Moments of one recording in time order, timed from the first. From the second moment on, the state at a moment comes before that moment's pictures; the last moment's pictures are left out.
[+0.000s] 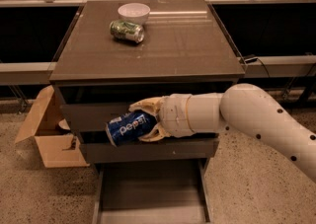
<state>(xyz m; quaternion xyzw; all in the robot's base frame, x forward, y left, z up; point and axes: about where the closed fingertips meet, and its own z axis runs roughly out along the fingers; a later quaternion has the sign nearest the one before) 0.485 0.032 0.810 -0.77 0.36 0.03 0.52</state>
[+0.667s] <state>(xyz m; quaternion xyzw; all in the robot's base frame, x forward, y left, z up) 0.502 0.025 0.828 -0.76 0.36 0.01 0.55</state>
